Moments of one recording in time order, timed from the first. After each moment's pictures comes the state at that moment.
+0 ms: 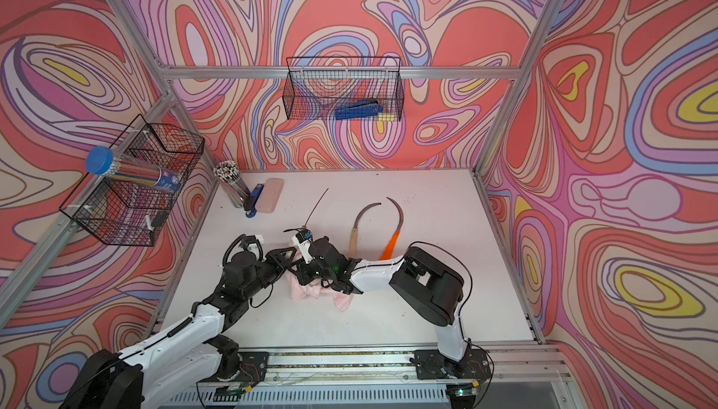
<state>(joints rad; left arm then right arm) -0.39 0.96 0.26 0.34 0.15 -1.14 0.97 1.93 1.05 0.41 -0.21 0.48</state>
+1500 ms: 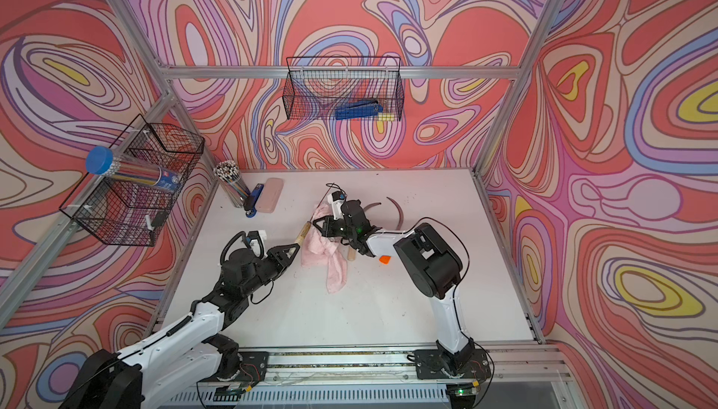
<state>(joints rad) -0.39 0.97 0.28 0.38 0.23 -1.13 0.65 2.07 1.22 0.49 -0.40 0.63</state>
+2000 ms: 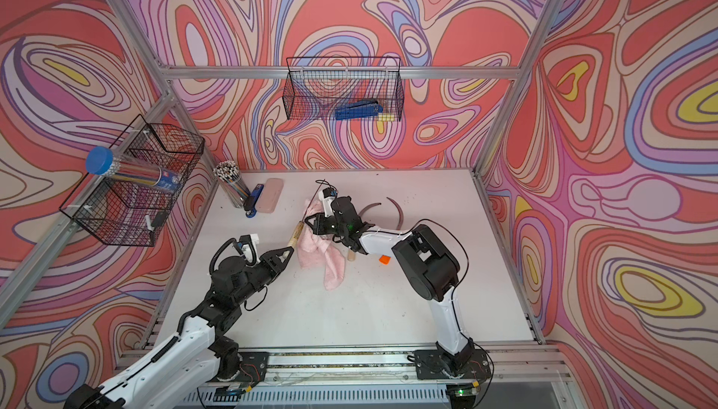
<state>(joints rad) -0.38 0.76 0.25 0.27 0.22 -1.10 0.69 2.07 1.34 0.38 -0.35 0.62</state>
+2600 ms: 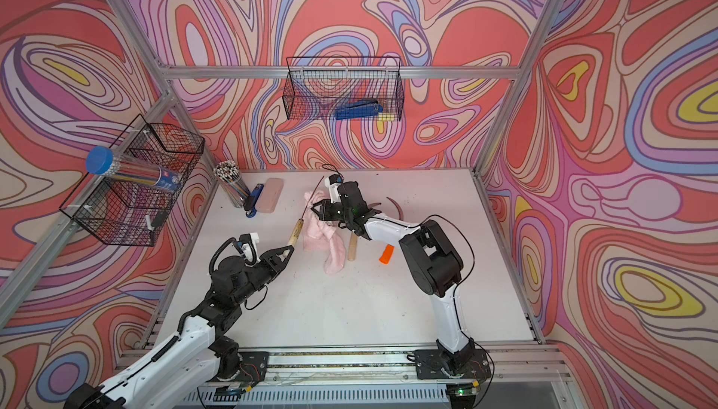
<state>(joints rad) -0.38 0.78 0.25 0.29 0.22 -1.09 0.60 2.08 1.45 0.22 -0.40 0.58</state>
